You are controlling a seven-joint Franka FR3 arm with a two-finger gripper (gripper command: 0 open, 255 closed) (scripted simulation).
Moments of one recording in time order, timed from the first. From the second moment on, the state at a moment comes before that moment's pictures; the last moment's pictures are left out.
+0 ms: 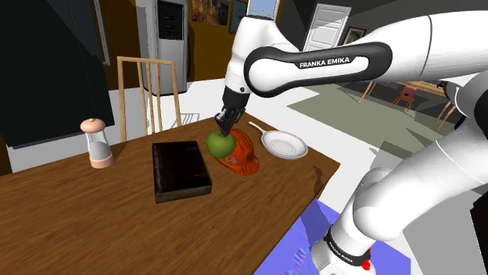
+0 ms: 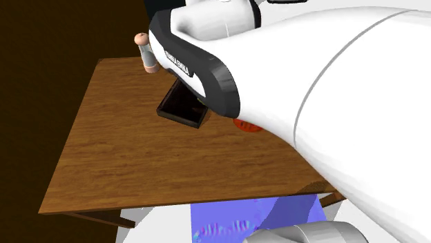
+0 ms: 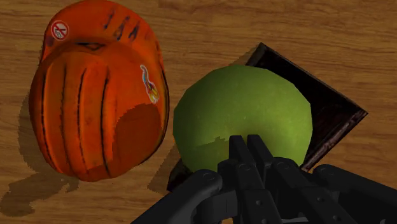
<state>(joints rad) 0.02 -0.35 0.25 -2.25 0.02 2.07 0.18</state>
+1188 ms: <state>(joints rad) 0.04 0.15 0.34 -1.66 -0.14 1.95 0.34</state>
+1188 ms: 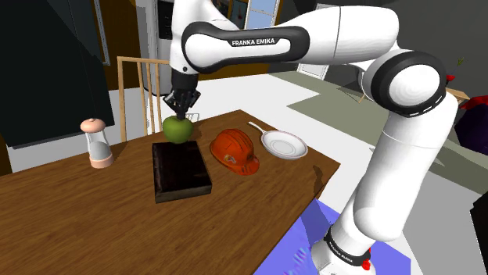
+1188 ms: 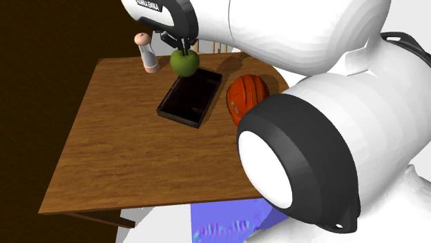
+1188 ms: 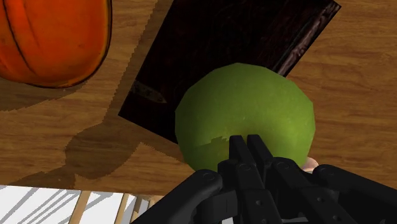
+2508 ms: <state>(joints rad) 0.04 0.19 0.33 -1.86 -0.17 2.18 0.38</state>
